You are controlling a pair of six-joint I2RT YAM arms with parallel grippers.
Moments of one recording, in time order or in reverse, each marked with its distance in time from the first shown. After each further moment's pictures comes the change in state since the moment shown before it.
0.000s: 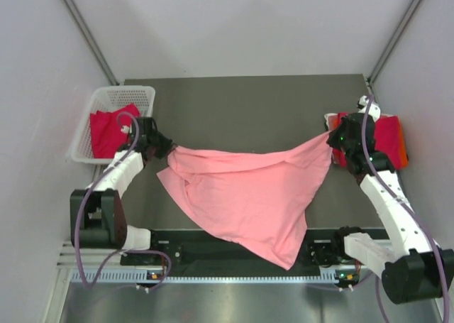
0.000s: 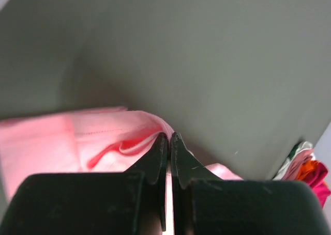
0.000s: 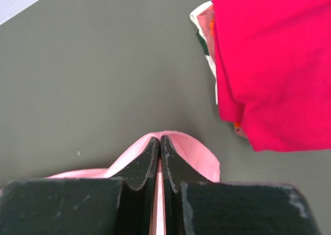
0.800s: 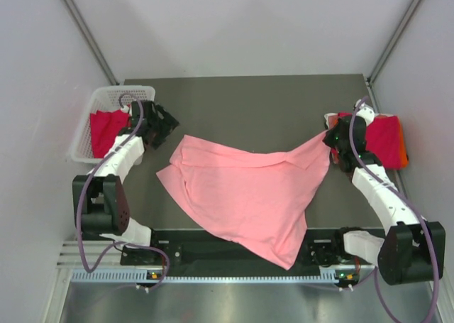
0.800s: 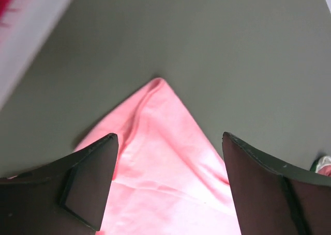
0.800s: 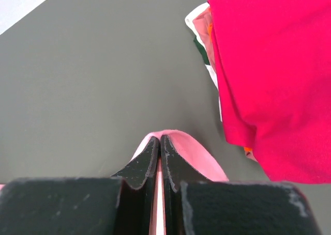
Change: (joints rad) left arm -0.029 0.181 0.262 -0.018 -0.082 0.140; right arm -0.052 0.162 -0.121 0.303 -0.004 0.045
